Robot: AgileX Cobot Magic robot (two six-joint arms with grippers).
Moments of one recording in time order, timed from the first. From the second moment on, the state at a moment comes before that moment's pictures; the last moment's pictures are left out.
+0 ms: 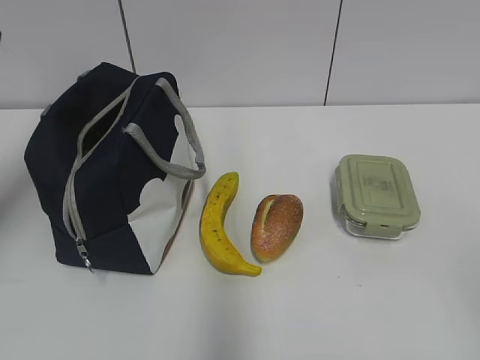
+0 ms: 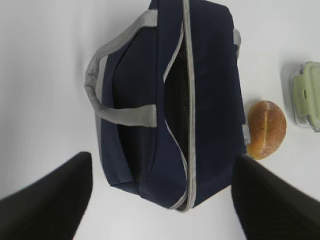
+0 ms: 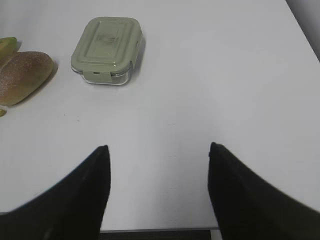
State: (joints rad) left arm 0.02 1.27 -1.35 -0.35 1.13 0.15; right arm -0.02 -0.02 -0.50 -0.06 1.14 -0.02
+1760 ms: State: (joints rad) left arm -0.07 1.91 -1.78 -0.42 1.24 0.19; right arm -0.02 -0.02 -0.50 -0.06 1.14 -0.02
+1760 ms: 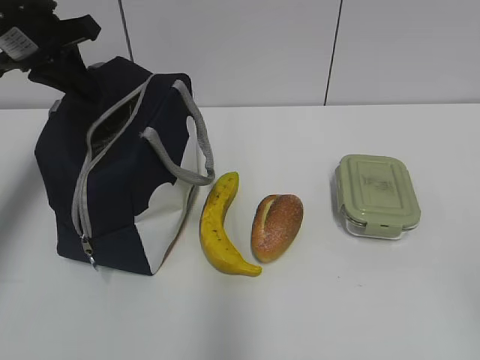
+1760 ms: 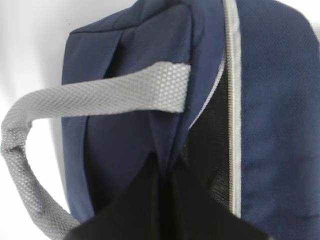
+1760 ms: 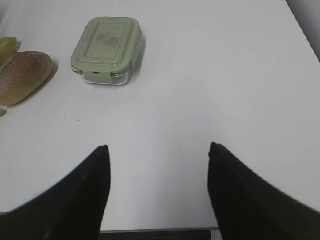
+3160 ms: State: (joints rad) left arm -0.07 1.91 -1.78 -0.44 1.24 0.19; right arm -0.02 0.33 -0.61 0.09 0.95 -0.02
